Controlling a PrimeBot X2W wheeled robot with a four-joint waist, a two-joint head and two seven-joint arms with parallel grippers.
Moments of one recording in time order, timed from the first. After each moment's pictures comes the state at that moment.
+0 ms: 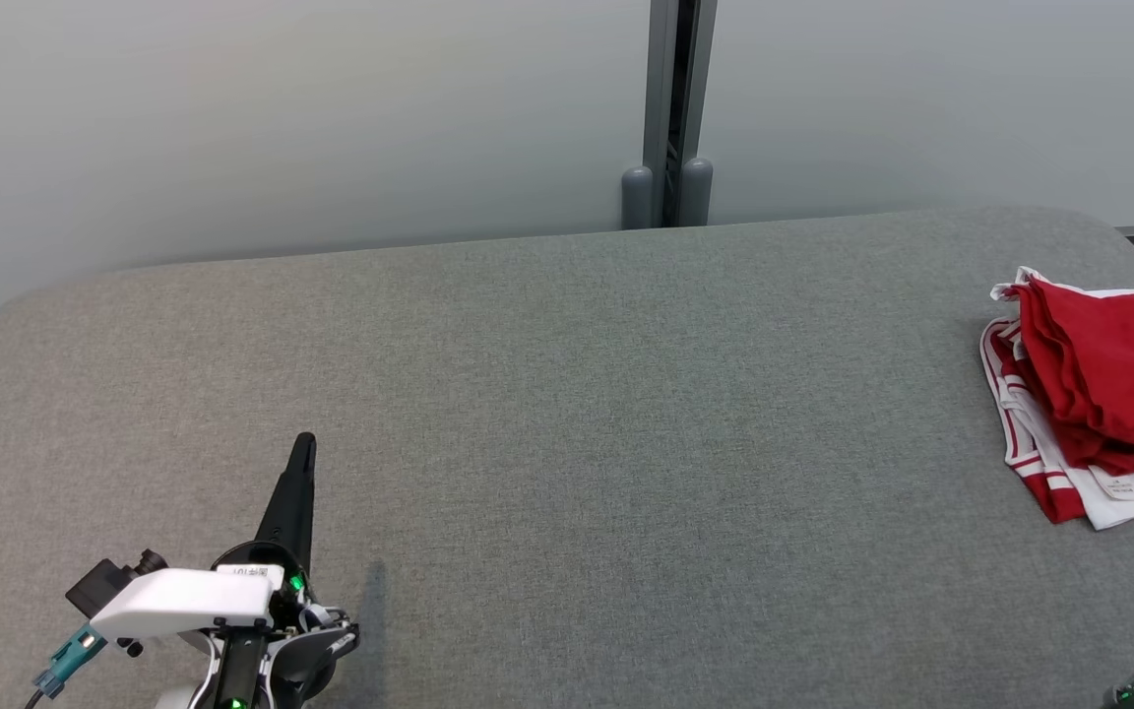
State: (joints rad) left arm -0.13 0.06 -0.11 0.26 -1.65 -0.13 0.01; right arm 0.05 -0.06 -0.29 0.10 1.65 0.13 0.19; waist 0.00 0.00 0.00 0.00
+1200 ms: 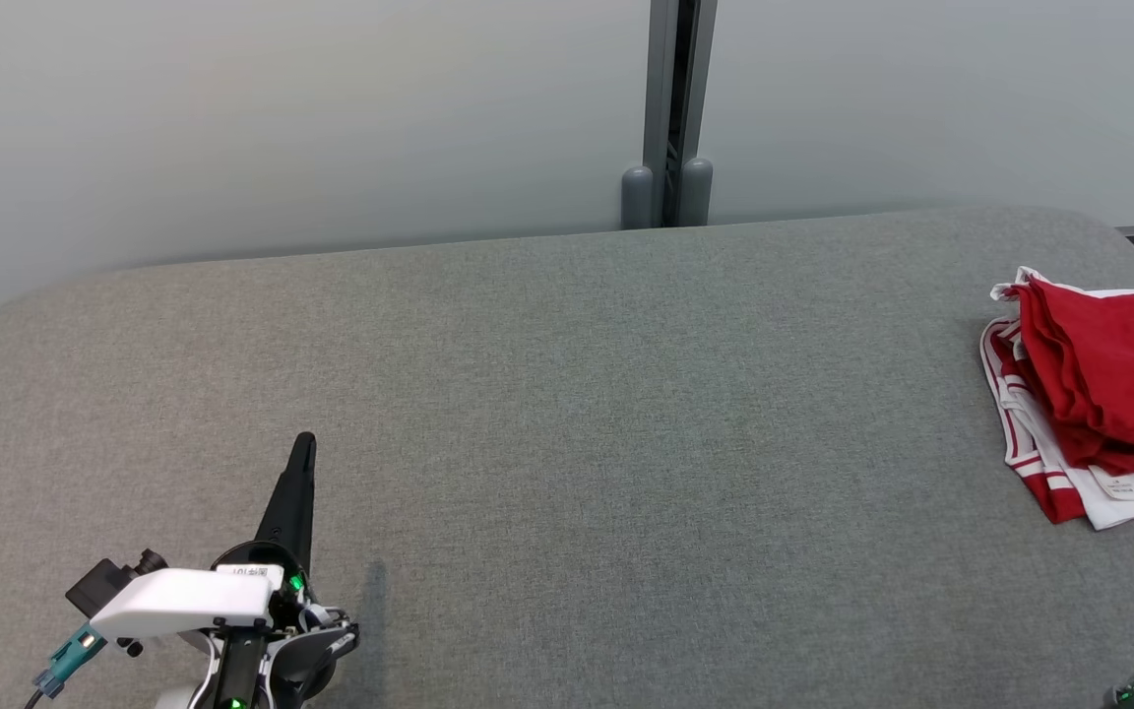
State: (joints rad) left arm -0.13 0.05 -0.11 0.26 -1.65 -0.13 0.01; right arm 0.05 -0.06 -0.28 0.10 1.65 0.13 0.18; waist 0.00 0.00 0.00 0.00
